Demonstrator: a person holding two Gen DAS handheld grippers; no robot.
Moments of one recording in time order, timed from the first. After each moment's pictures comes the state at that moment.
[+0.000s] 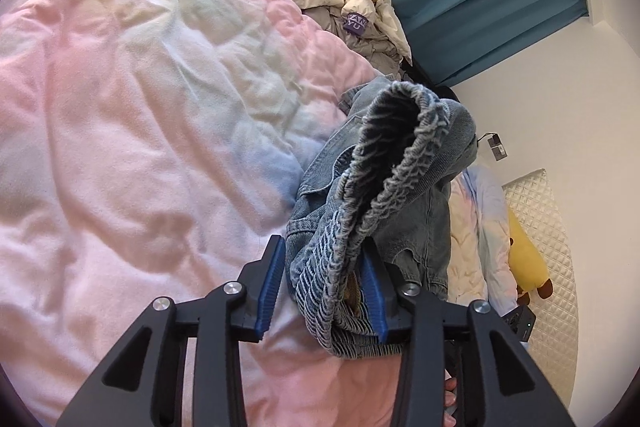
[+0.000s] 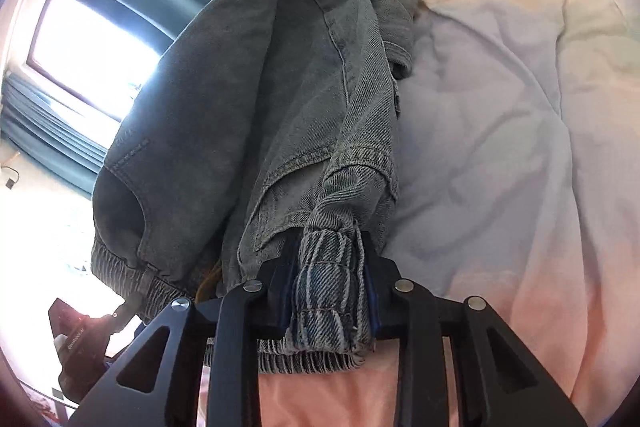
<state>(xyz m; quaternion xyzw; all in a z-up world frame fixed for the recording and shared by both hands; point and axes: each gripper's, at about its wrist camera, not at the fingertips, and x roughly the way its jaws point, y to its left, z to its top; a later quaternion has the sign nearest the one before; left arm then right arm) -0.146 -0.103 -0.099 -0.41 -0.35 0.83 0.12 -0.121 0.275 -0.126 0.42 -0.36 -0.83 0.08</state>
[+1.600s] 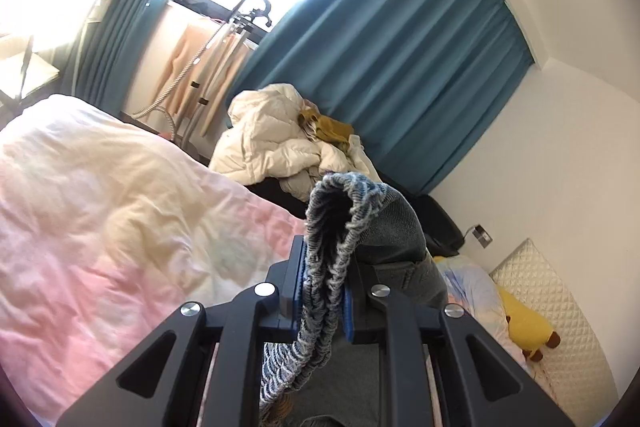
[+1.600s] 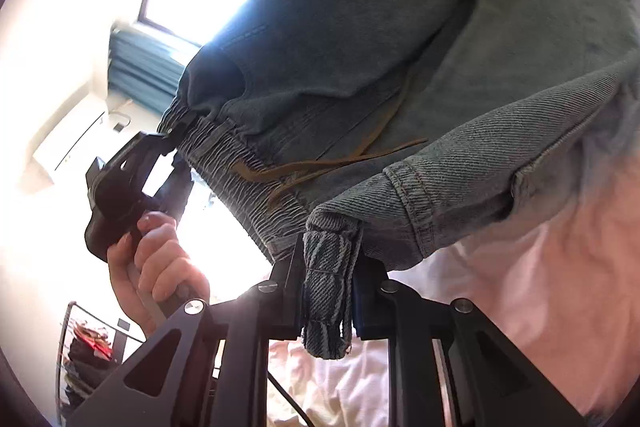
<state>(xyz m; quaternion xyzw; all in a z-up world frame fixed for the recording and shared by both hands) -0.117 -0.246 0.070 -0.20 -0.31 0.93 0.06 -0.071 0.026 -0.022 0.37 -0.37 -0.78 0.33</state>
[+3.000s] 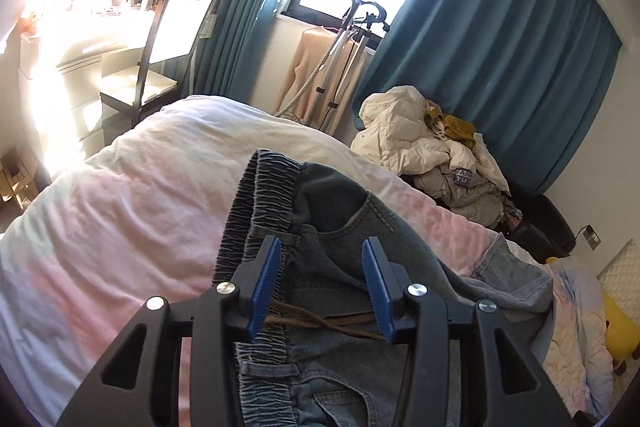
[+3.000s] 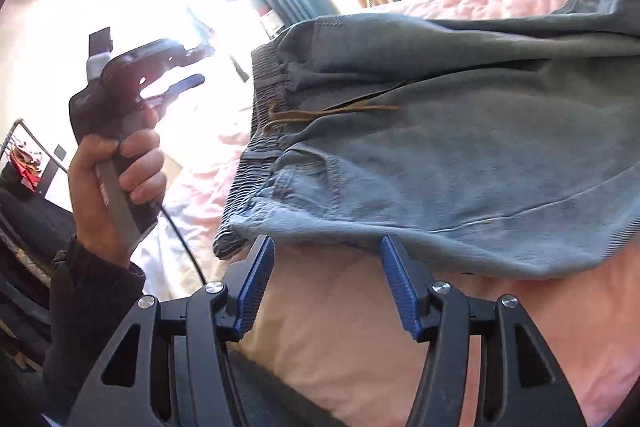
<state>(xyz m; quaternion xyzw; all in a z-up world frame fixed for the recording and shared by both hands) -0.053 -0.292 0.013 -0.25 -0.25 0.93 -0.13 -0.060 0.060 -0.018 0.44 -0.11 -0.82 0.36</state>
